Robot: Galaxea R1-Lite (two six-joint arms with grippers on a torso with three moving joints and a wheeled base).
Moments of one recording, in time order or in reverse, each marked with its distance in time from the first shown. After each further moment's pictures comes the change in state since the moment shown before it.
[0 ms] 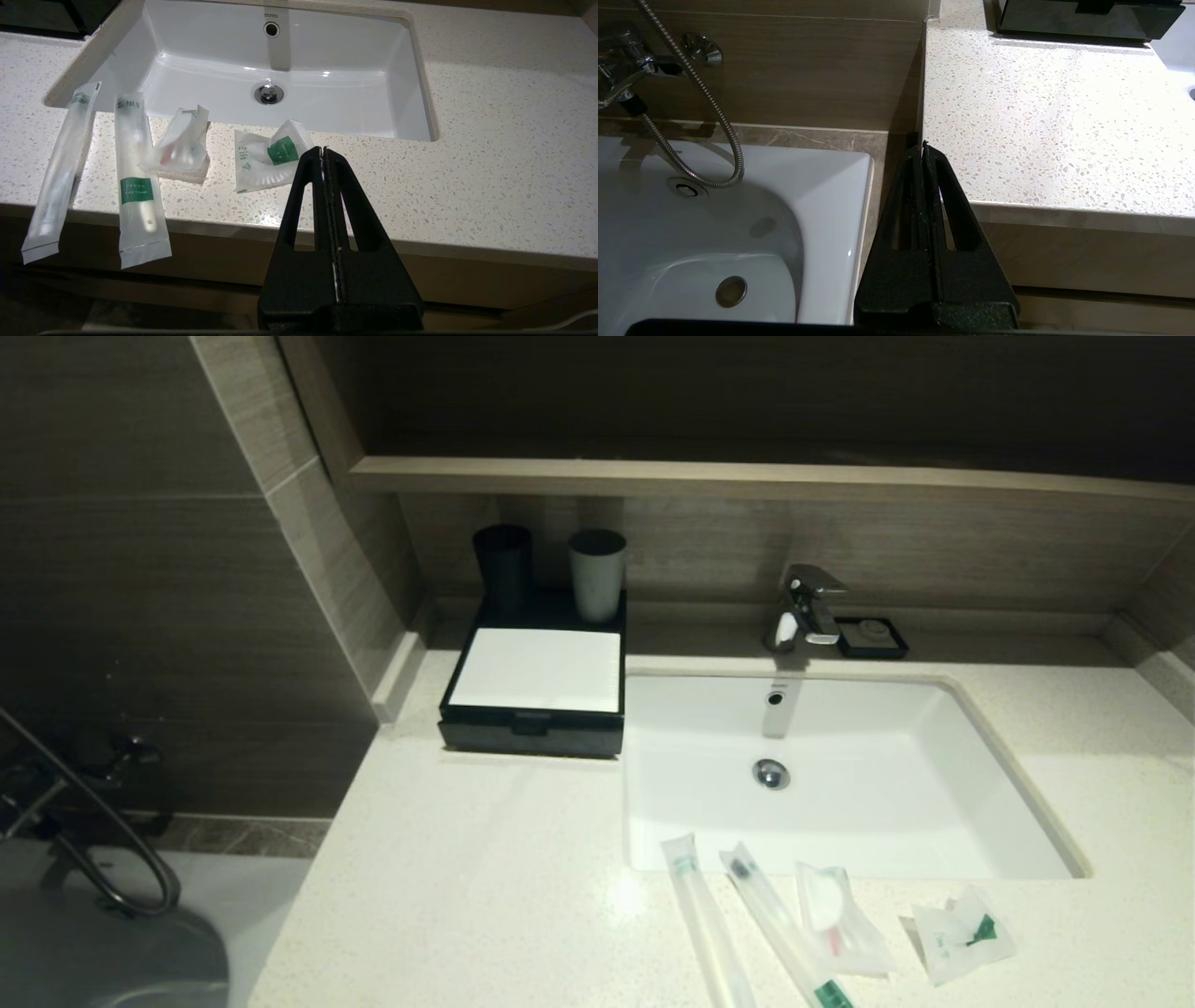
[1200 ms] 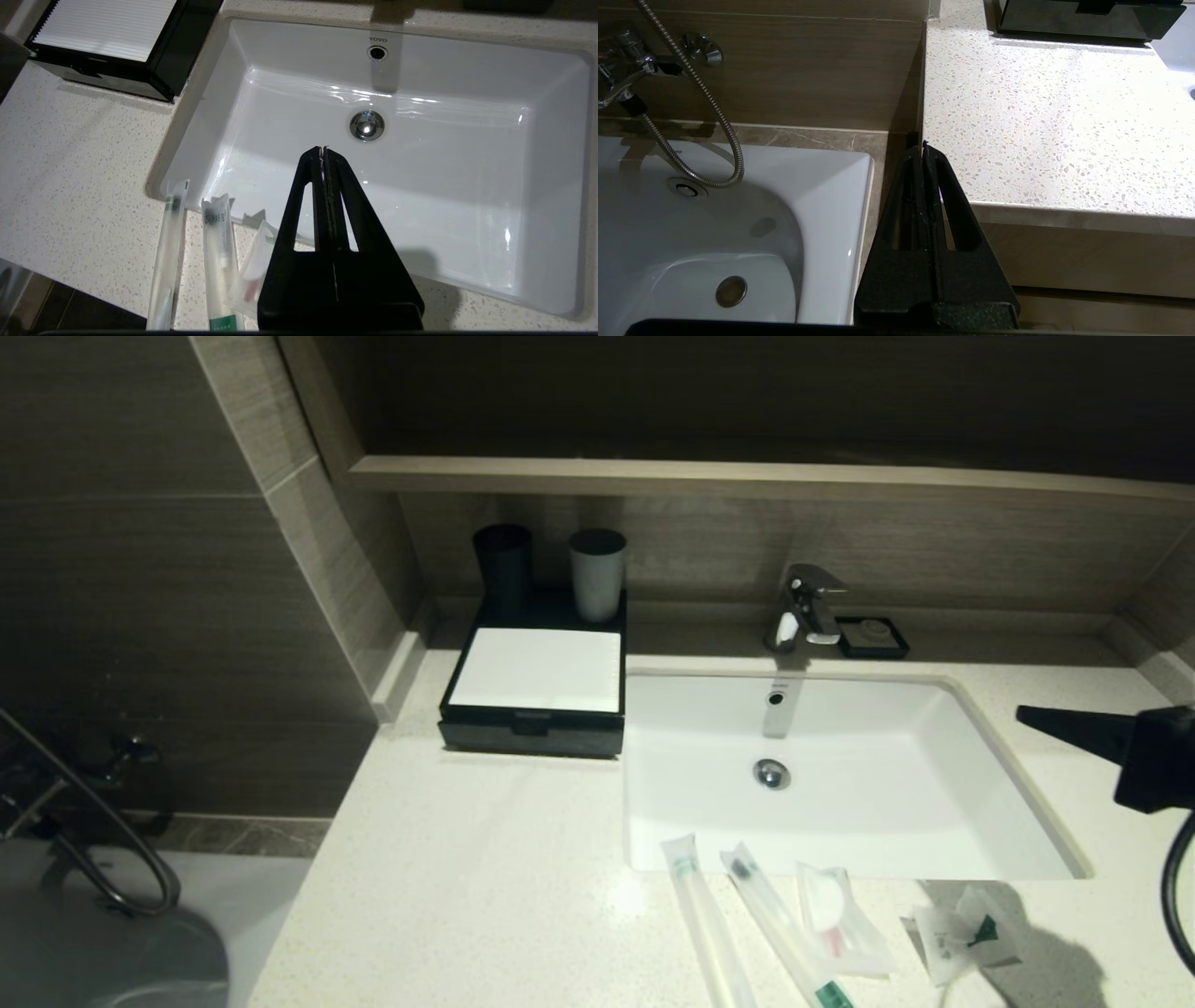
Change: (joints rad) left arm 0.000 0.000 0.000 0.000 0.000 0.000; right arm 0.143 1.076 -0.617 -0.189 0.135 0.128
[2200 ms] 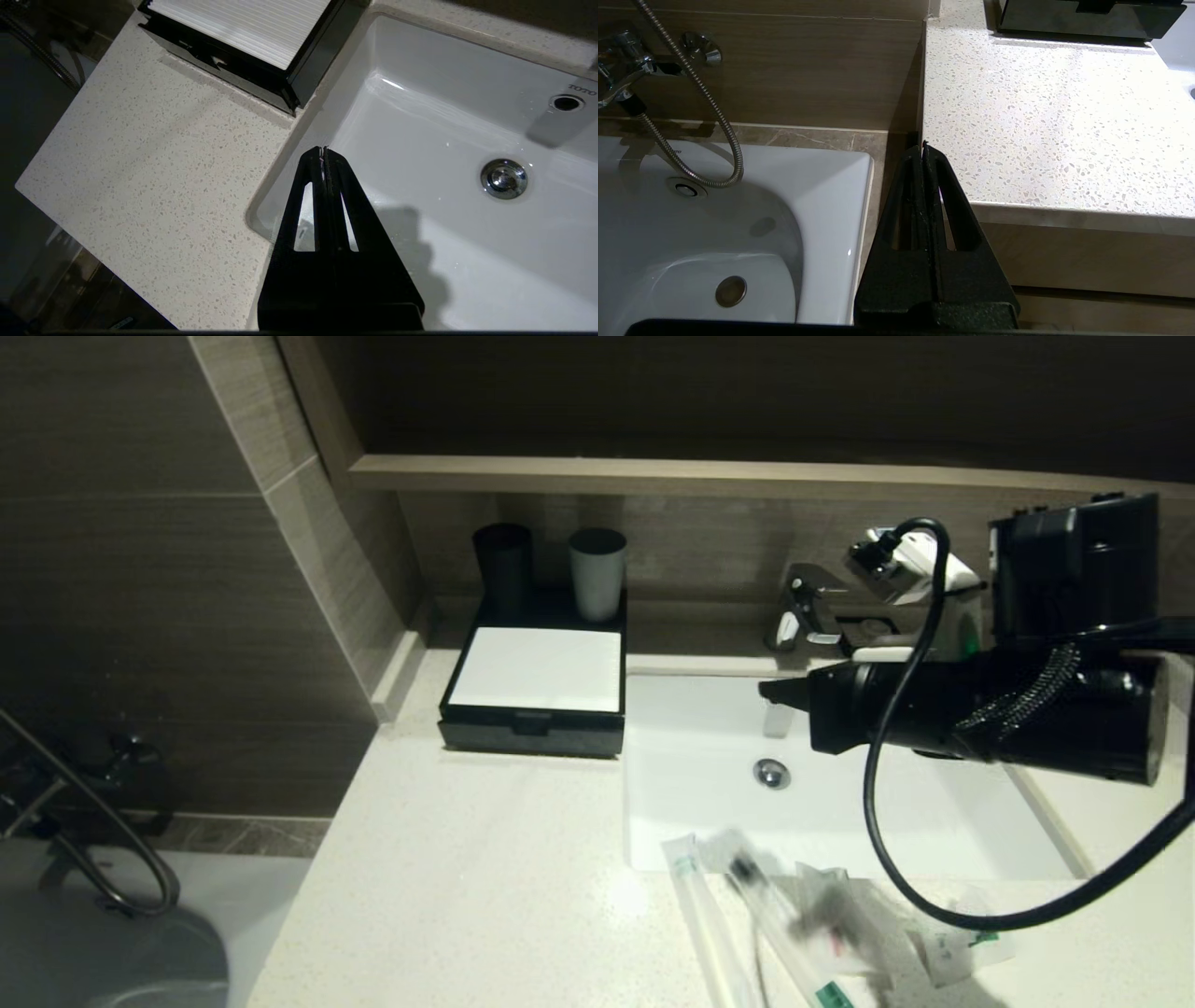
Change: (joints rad) left arm 0.000 0.000 0.000 0.000 0.000 0.000; right arm 0.461 0.408 -0.331 0.010 -0.195 0.031
